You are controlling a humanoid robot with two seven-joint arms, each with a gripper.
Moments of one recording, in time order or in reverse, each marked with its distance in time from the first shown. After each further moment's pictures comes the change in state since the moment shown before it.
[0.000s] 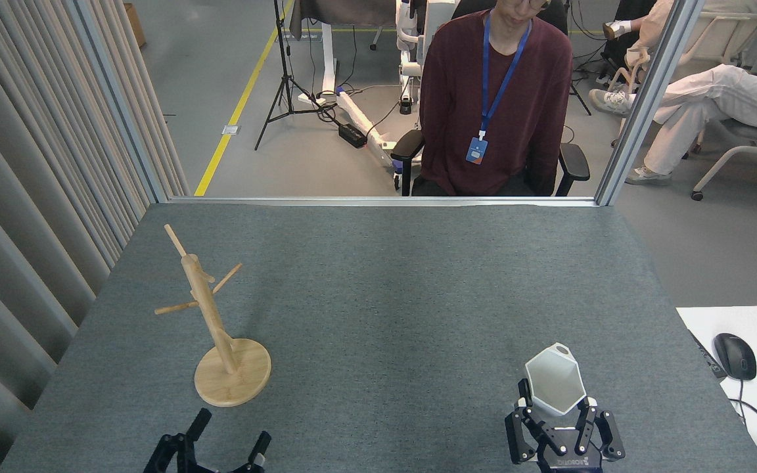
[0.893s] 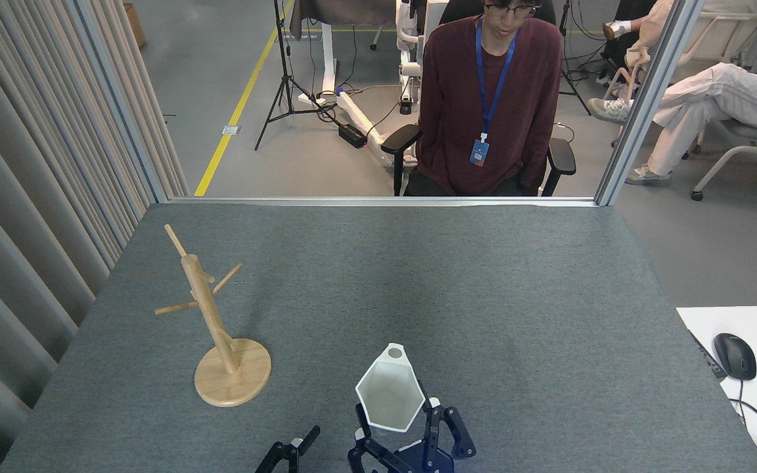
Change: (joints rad) left arm -0.011 -0.006 -0.356 0.009 -0.294 0.187 -0.019; right arm 0.043 0.179 0.373 -0.092 0.318 0.036 0.007
